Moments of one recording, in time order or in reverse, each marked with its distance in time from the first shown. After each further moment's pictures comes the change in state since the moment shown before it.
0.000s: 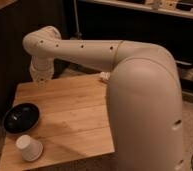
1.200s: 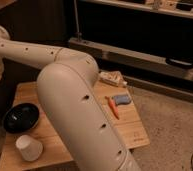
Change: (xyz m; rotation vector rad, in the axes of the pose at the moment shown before) arm -0.043 0.185 0.066 -0.168 0.018 -0.402
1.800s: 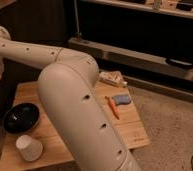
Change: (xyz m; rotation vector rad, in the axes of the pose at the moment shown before) arm -0.007 -0.002 0.002 -0.023 -0.020 -0.025
